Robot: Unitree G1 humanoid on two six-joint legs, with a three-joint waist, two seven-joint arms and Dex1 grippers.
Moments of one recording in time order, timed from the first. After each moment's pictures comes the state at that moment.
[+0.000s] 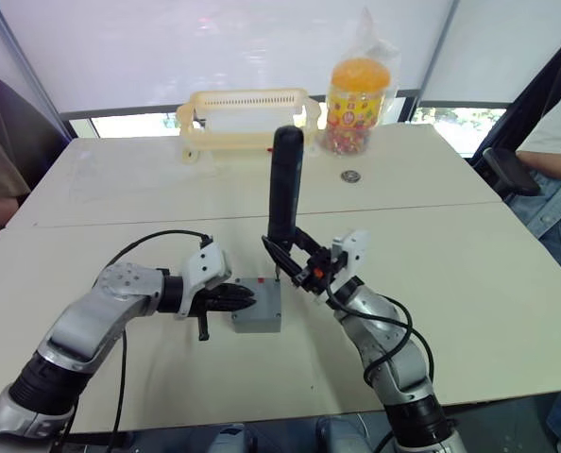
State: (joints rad) left arm -0.40 0.78 -0.18 -0.32 -0.39 0.62 -1.03; right arm -0.28 -0.06 0.19 -0.19 0.29 0.12 0.49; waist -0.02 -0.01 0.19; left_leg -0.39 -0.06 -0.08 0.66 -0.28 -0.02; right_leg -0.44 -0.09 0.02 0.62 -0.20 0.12
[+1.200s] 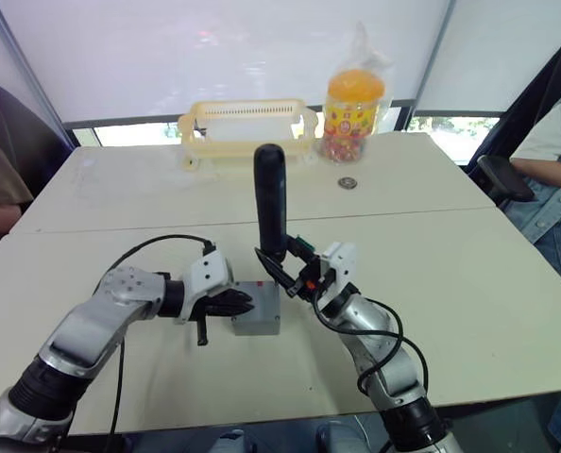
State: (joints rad) left arm -0.38 0.79 -0.20 -0.33 -0.34 0.58 -1.03; right arm -0.26 -0.07 0.25 -0.10 0.19 -0.06 0.51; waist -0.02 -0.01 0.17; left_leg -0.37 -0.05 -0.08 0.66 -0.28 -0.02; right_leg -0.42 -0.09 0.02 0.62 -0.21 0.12
